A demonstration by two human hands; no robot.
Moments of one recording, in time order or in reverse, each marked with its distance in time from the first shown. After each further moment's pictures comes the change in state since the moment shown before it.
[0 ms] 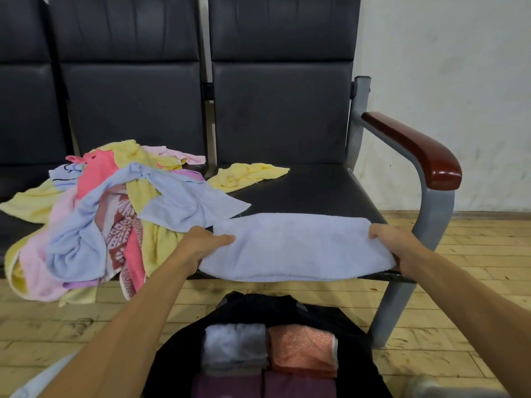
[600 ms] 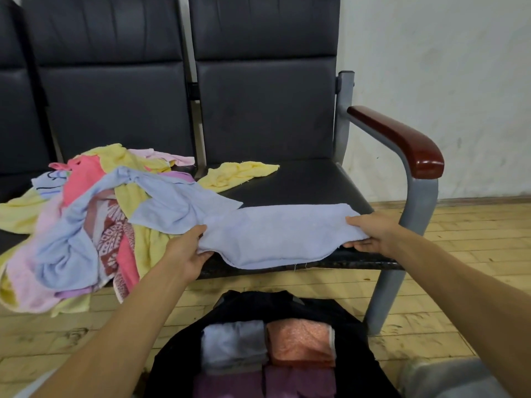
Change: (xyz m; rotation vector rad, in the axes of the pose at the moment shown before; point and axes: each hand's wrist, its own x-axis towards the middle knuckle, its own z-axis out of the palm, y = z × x) left_hand -0.016 -0.003 0.000 -0.836 -0.032 -0.069; right_hand 0.002 -0.009 0.011 0.006 -0.080 -0.040
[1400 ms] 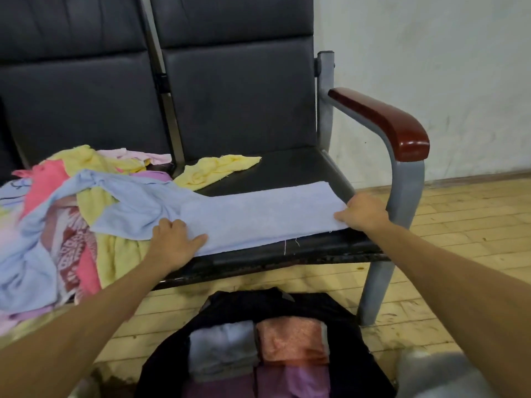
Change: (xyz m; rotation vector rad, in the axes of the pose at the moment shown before) left_hand 0.046 -0.012 0.011 1.714 0.100 0.394; right_hand 0.044 0.010 -0.013 -0.661 0.219 -0.245
